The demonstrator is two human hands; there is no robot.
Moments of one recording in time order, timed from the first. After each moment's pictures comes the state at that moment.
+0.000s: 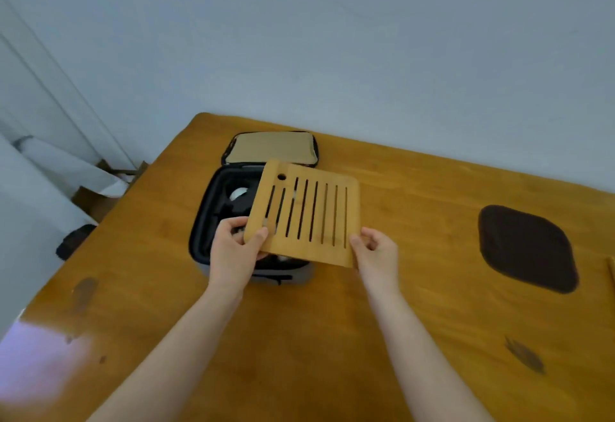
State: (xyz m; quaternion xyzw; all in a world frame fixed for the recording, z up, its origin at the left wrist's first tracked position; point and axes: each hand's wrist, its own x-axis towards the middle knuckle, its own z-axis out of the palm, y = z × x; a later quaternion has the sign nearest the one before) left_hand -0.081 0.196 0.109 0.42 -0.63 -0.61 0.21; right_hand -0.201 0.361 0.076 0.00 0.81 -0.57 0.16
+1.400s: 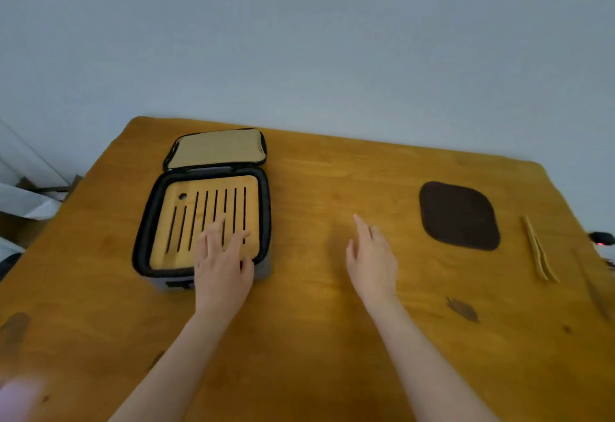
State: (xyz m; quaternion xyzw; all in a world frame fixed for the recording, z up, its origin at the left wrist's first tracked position) left_hand -0.091 0.220 0.051 0.24 -0.95 -0.16 0.15; right_hand -0.207 0.430 0.067 -0.13 0.98 -0.16 -0.04
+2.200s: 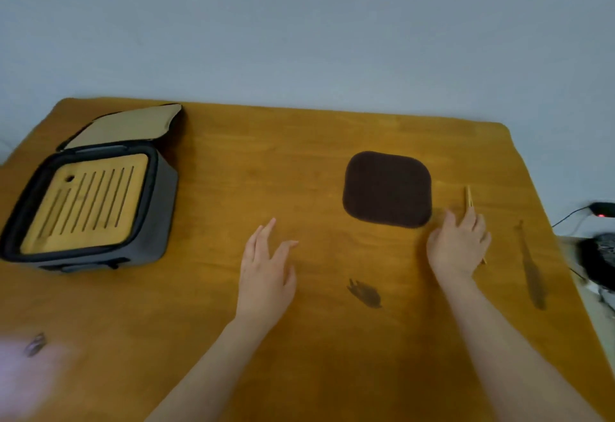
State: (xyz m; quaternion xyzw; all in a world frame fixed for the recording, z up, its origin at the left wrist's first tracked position) left_hand -0.184 0.484 0.028 0.18 -0.96 -0.20 0.05; right_hand -0.372 0.738 -0.006 0.07 1.00 -0.04 -0.01
